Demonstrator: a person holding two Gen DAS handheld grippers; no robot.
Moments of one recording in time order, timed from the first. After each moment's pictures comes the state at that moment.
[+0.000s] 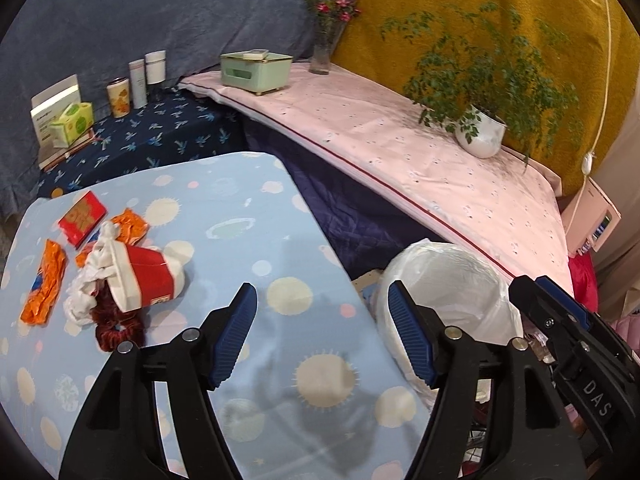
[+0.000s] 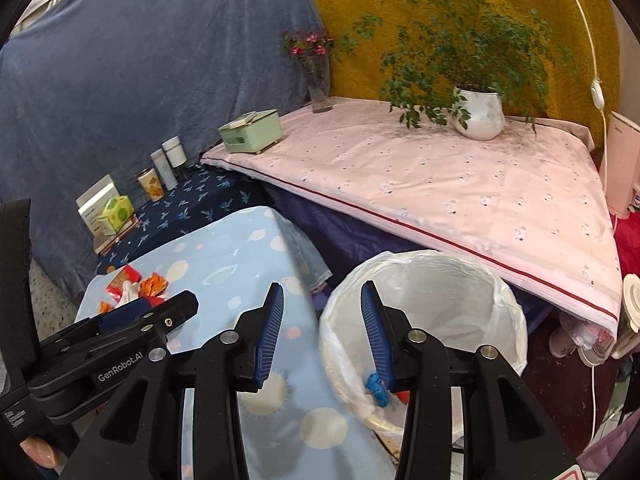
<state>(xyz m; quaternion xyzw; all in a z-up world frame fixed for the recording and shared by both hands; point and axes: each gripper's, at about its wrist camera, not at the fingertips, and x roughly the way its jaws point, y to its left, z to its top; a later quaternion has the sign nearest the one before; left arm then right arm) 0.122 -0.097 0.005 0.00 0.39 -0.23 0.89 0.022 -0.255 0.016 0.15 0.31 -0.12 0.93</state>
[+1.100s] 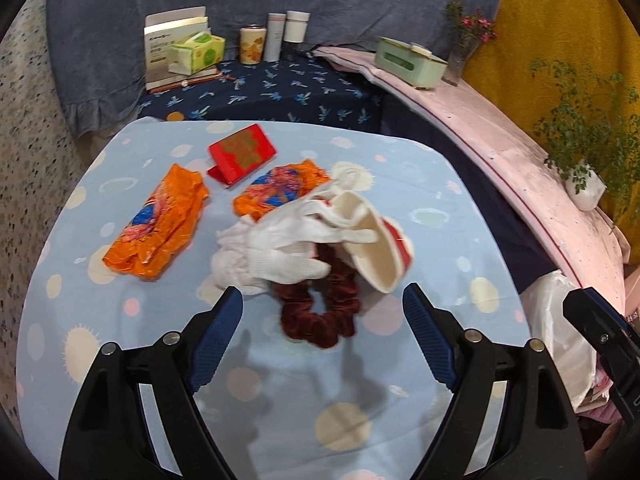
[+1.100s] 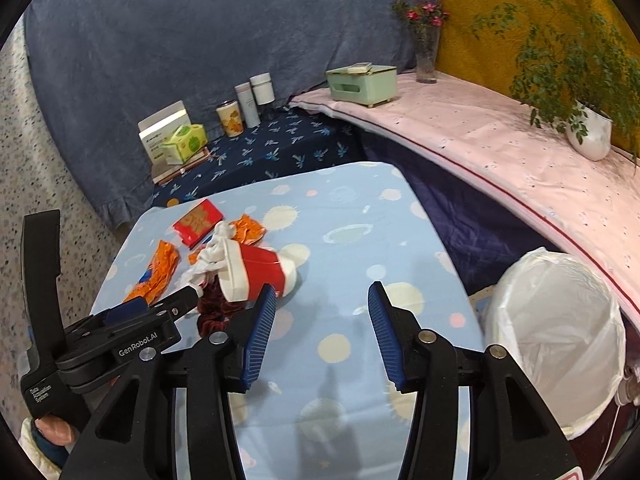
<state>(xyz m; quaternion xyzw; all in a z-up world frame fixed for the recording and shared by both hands) 0.172 0.095 -0.050 -0.07 0.43 -0.07 0.90 0.104 -0.097 -0.009 0.09 0.37 0.00 0.92</state>
